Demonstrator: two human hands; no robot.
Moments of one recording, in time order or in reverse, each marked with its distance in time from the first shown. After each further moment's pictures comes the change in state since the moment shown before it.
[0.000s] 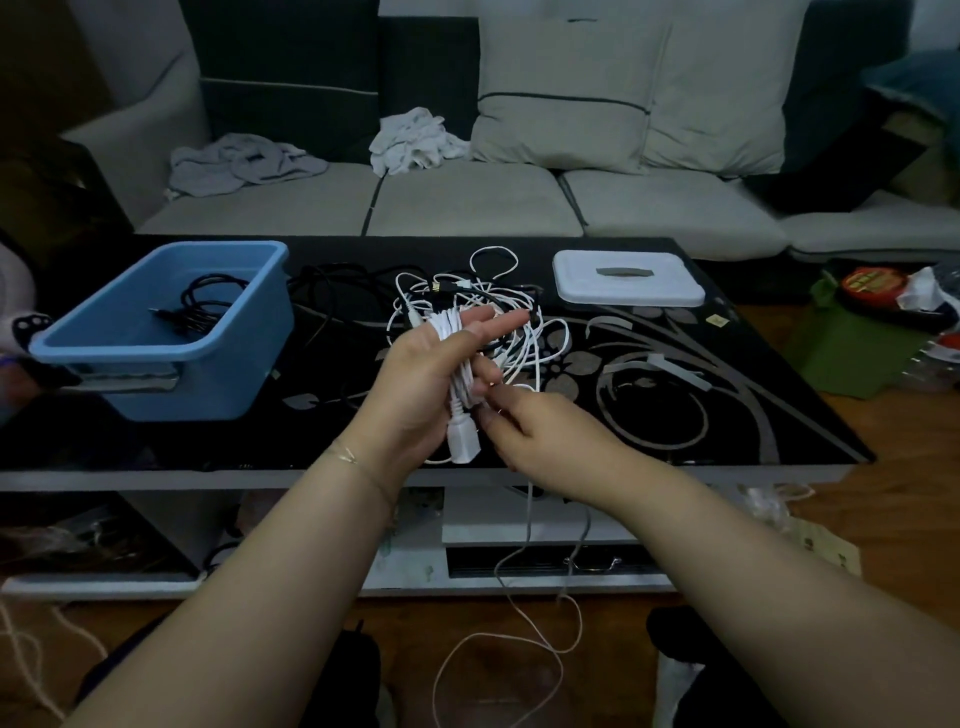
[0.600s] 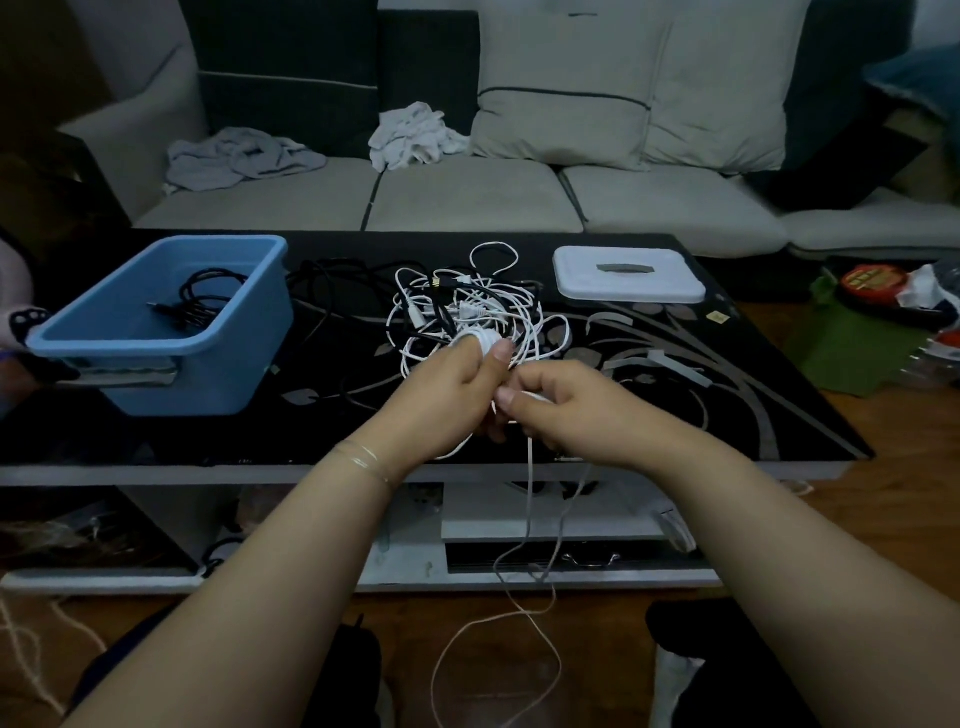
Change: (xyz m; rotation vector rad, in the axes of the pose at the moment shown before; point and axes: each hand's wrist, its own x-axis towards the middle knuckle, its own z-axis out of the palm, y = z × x) left_hand 0.003 -0.013 -0.011 1.057 -0.062 0.119; right_hand -0.003 0.001 -0.028 0.442 -0.115 0.020
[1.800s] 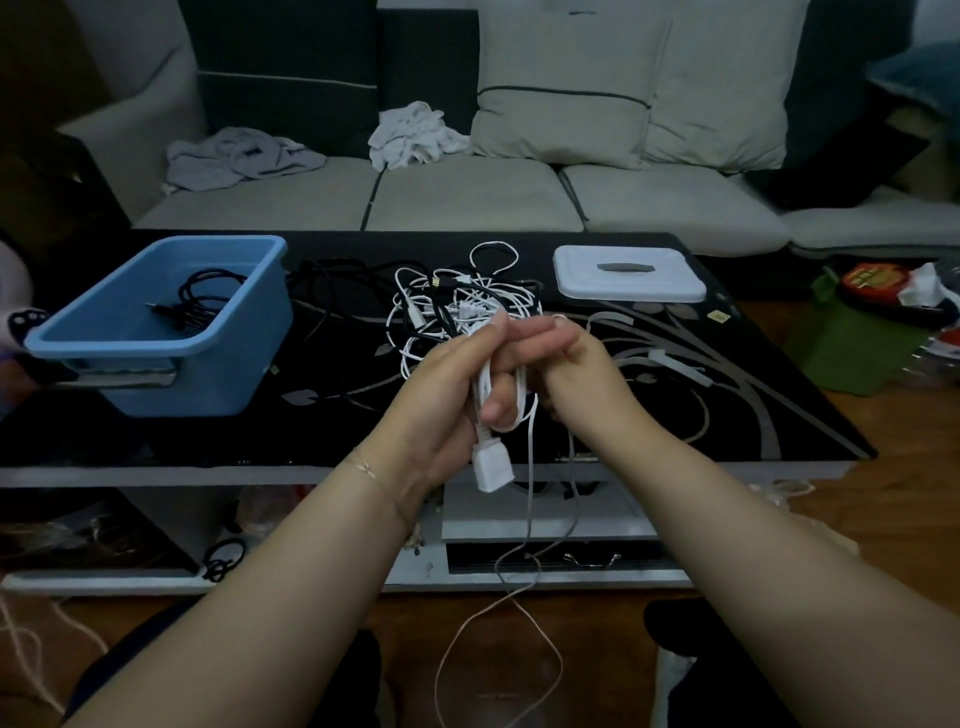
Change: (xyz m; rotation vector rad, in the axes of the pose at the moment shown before) left_hand -0.008 0.024 0.008 -1.220 -0.161 -0.103; right_hand 0.028 0.015 0.007 0.209 0.461 0.014
